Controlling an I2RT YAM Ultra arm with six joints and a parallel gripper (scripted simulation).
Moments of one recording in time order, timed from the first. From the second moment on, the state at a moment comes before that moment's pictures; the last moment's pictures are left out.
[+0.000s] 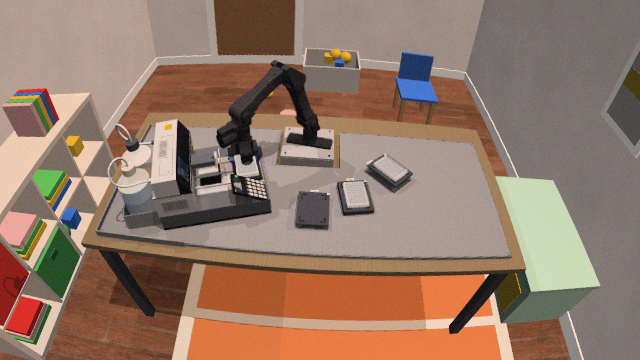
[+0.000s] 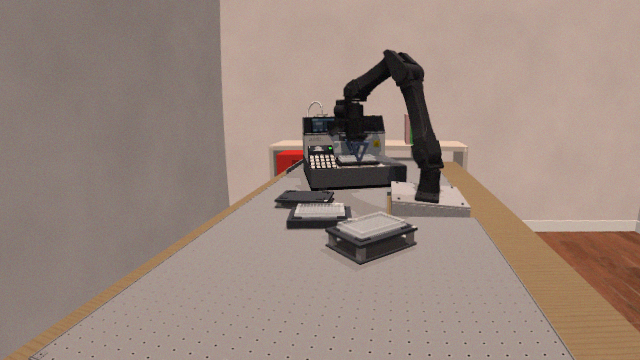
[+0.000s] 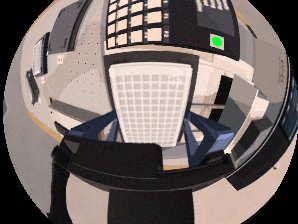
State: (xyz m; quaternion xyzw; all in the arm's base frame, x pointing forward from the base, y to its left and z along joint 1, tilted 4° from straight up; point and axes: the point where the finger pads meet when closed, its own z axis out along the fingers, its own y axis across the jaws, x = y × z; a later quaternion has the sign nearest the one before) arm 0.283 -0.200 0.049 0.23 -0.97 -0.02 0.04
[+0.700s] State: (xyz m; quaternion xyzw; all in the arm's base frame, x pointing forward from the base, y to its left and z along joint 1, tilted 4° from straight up) arm 0.286 -0.200 0.081 0.23 -0.97 -0.02 0.04
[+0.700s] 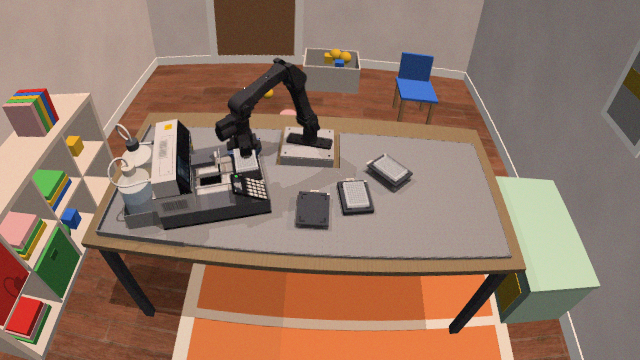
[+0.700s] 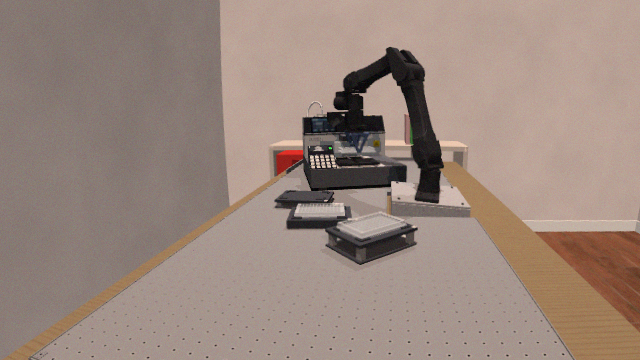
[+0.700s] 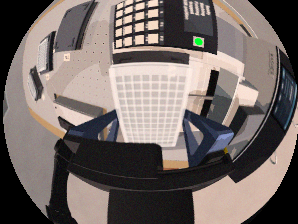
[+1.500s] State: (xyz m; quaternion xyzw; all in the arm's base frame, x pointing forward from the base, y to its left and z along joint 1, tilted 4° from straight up) arm 0.289 -0.201 0.117 0.23 -0.97 -0.01 0.04
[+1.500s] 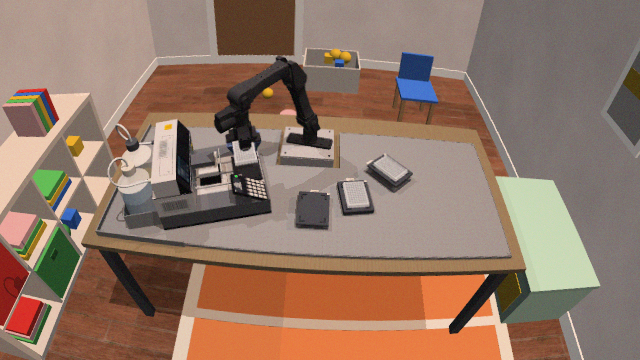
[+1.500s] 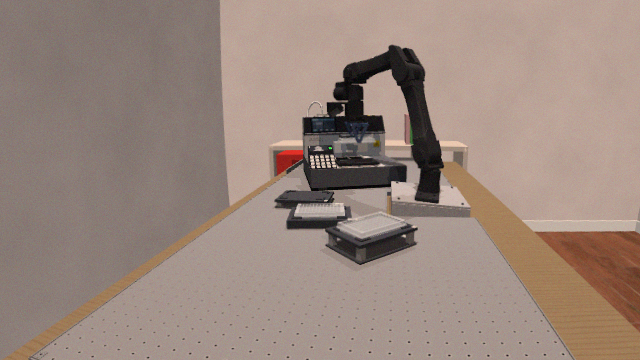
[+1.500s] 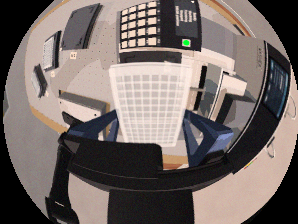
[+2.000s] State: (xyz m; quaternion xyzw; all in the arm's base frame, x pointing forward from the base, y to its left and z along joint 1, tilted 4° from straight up) arm 0.289 -0.201 0.133 0.23 -0.97 -0.02 0.04
